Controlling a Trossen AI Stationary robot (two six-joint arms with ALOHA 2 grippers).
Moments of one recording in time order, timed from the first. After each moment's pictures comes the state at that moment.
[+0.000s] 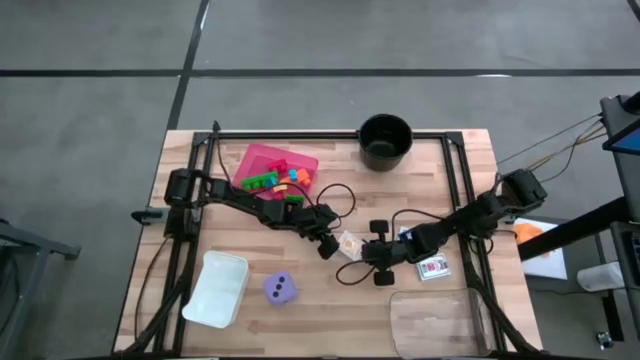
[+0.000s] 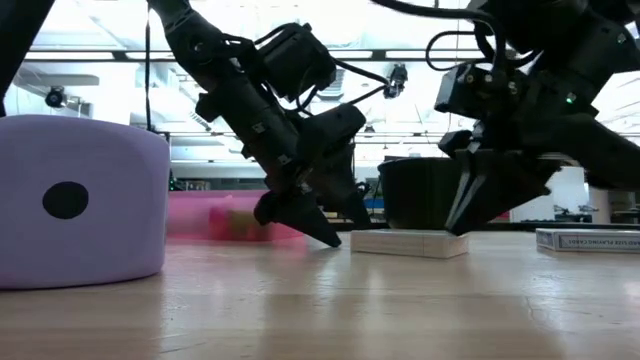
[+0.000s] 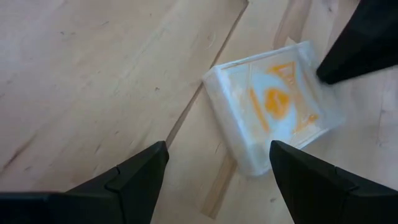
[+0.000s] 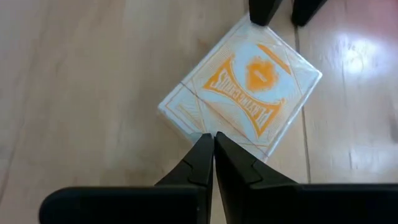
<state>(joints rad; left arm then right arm) -0.01 2.00 1.06 0.03 0.05 -0.63 0.37 1.63 0.71 -0.10 0.31 0.21</state>
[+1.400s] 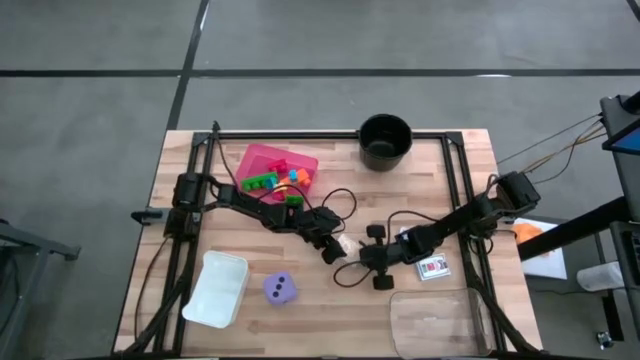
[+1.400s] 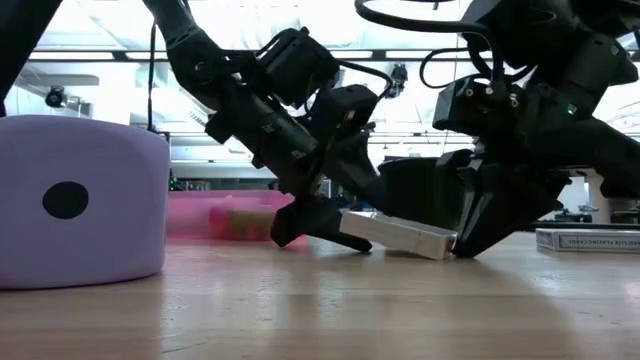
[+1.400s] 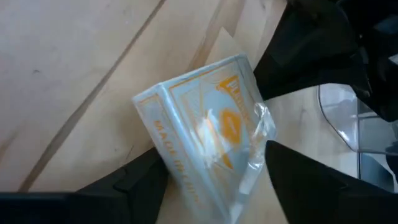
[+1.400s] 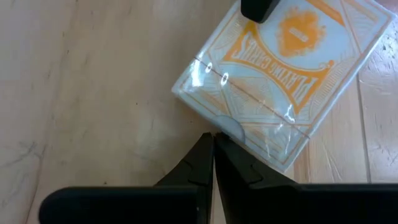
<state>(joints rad) -0.05 2.06 1.04 0.24 0.28 -0.79 0.35 1.73 0.71 -0.06 0.20 0.23</state>
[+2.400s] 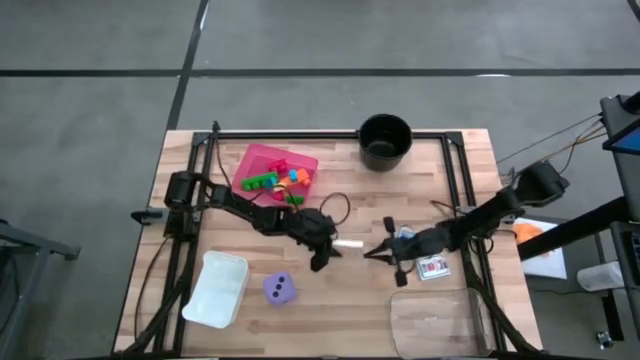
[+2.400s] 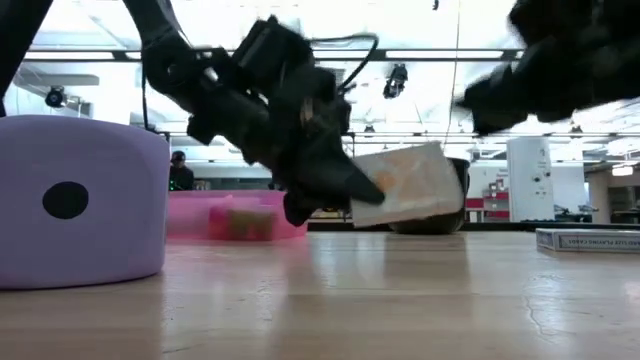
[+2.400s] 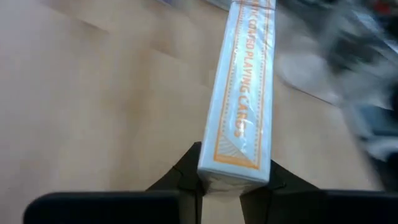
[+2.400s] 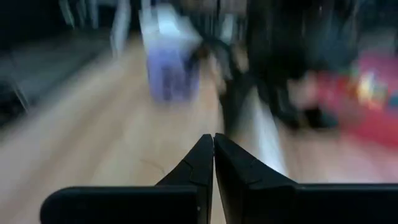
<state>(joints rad) -0.05 1.98 0.93 0.47 0.27 -0.44 0.42 1.42 0.28 0.89 0.27 0.04</state>
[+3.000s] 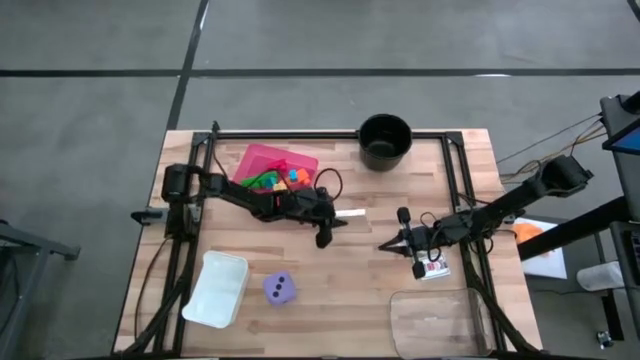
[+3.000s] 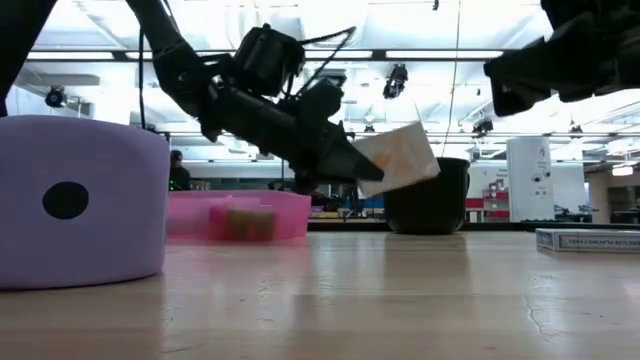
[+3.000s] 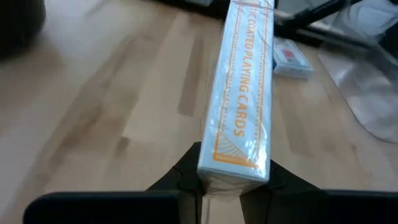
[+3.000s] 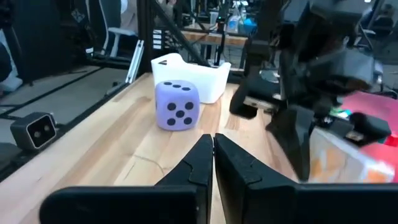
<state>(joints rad) 0.08 1.94 0.90 0.59 0.11 -0.21 0.39 1.08 0.15 0.81 0.21 0.00</state>
